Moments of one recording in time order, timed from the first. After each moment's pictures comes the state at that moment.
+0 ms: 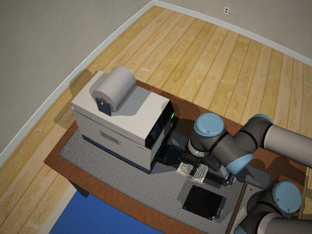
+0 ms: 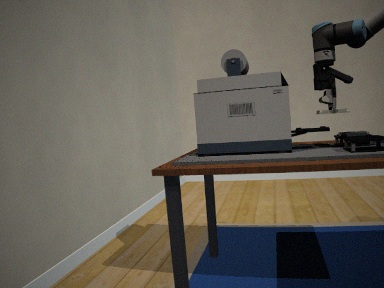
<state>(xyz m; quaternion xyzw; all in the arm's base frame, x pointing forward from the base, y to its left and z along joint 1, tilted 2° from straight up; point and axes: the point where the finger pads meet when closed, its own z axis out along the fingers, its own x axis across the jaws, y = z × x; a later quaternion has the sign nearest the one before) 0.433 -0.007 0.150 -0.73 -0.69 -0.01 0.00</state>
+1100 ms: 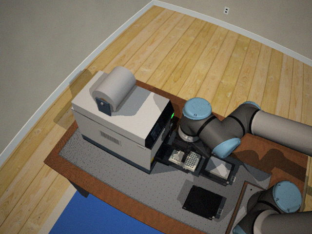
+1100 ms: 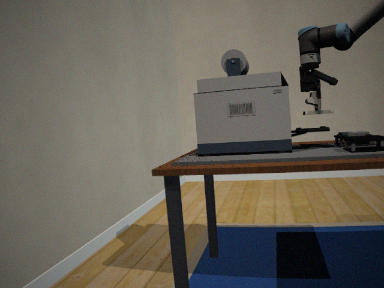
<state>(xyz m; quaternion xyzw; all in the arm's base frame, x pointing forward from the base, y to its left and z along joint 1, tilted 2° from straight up) 0.488 -0.048 0.150 -0.73 -0.69 -0.01 0.00</state>
